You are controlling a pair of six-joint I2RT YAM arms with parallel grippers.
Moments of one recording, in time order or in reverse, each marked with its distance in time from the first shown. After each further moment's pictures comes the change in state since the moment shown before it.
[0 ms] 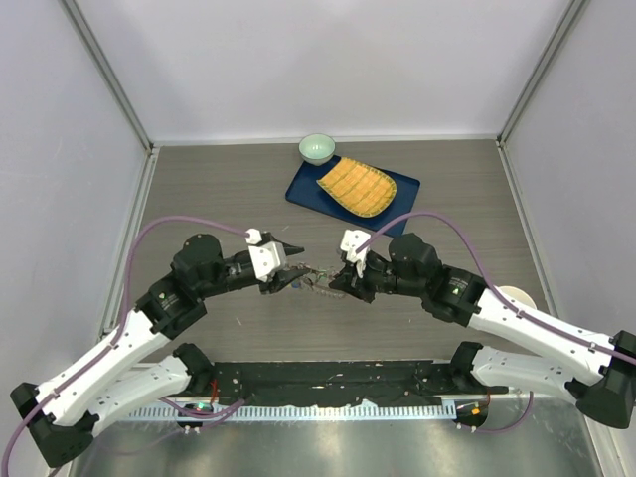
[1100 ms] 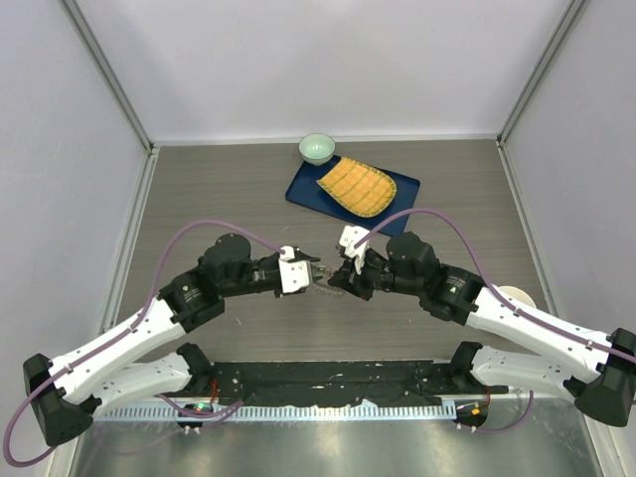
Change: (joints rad) left arm -0.110 0.124 0.000 -0.006 -0.058 0.230; right arm 0.000 0.023 0.008 0.017 0.035 0.047
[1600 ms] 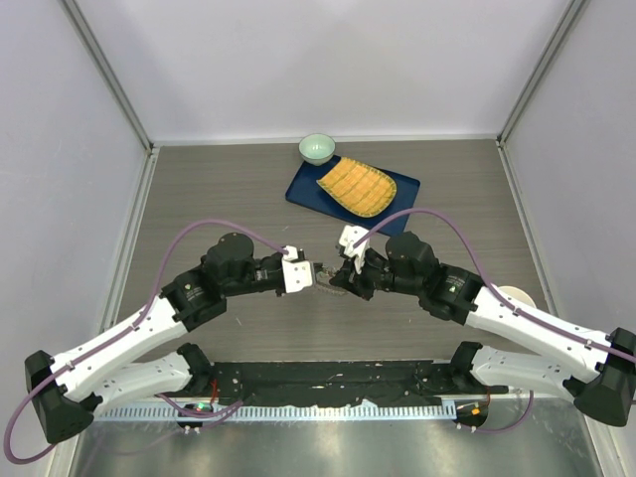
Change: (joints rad) left arm -0.006 0.021 0.012 -0.001 -0.024 0.020; right arm -0.001 0.004 0.000 -0.014 0.014 -0.003
